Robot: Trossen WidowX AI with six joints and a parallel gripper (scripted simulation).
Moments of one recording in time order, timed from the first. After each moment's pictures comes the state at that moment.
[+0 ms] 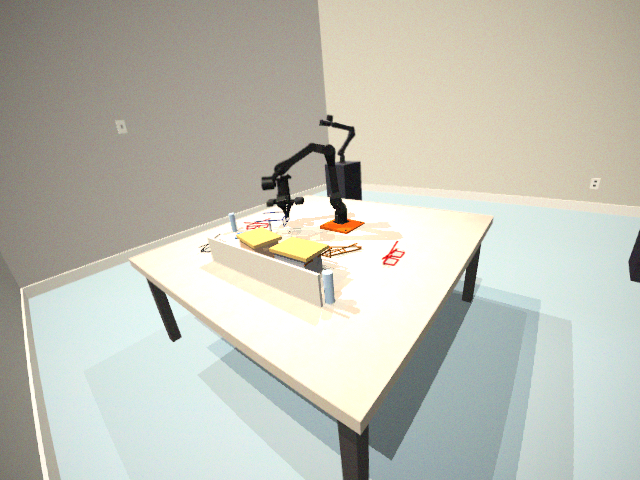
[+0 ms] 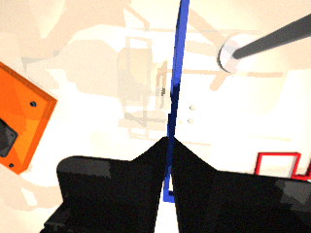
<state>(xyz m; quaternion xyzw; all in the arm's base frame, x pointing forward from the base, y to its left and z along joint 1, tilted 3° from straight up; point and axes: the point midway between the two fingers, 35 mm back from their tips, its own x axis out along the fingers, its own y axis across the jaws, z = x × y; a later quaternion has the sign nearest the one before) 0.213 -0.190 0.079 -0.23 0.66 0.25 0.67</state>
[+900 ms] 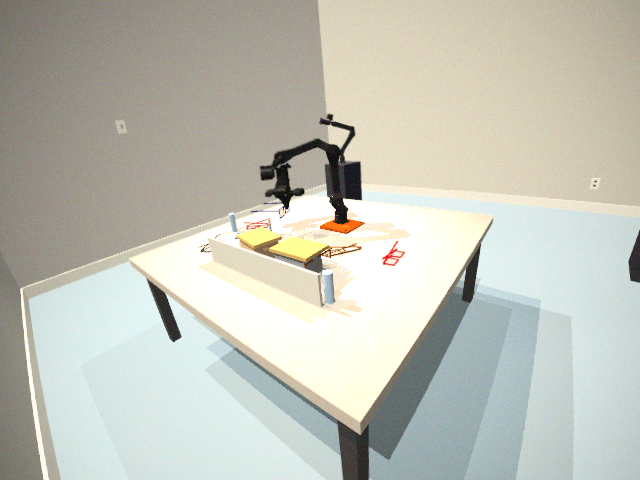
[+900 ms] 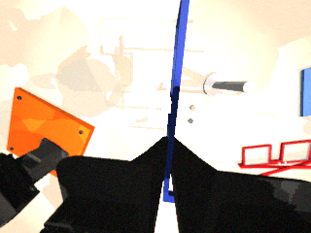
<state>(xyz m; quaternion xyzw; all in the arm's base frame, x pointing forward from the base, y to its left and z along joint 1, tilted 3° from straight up) 0.239 -0.151 0.138 -0.19 0.67 0.21 0.68</state>
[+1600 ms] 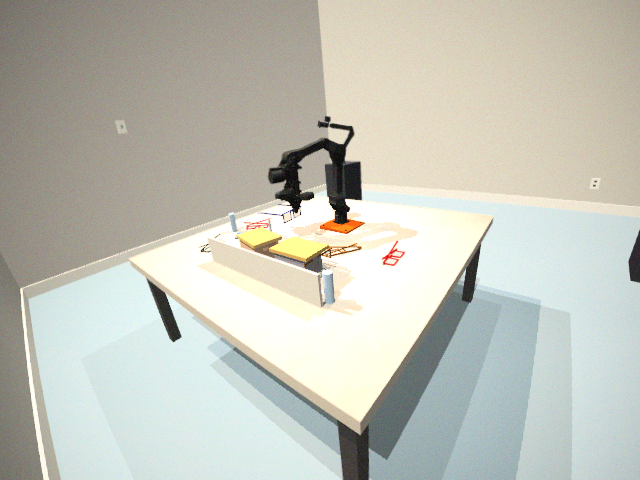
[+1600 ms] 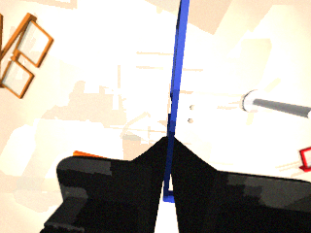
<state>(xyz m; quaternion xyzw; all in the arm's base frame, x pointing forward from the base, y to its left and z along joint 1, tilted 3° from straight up) 0.259 -0.051 0.141 -0.08 0.70 0.10 0.71</state>
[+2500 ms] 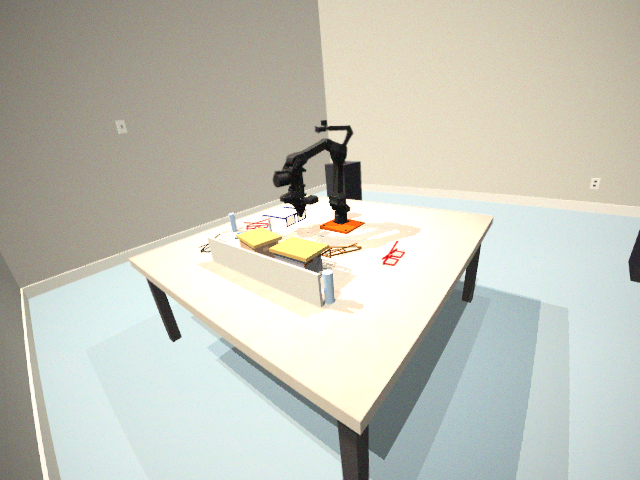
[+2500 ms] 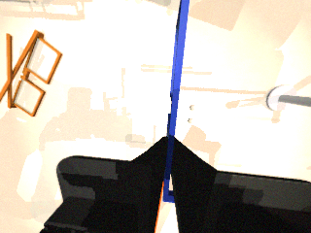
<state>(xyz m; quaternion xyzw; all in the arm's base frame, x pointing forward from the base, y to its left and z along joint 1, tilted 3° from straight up) 0.258 -0.020 0.131 -0.05 0.70 0.07 0.71</state>
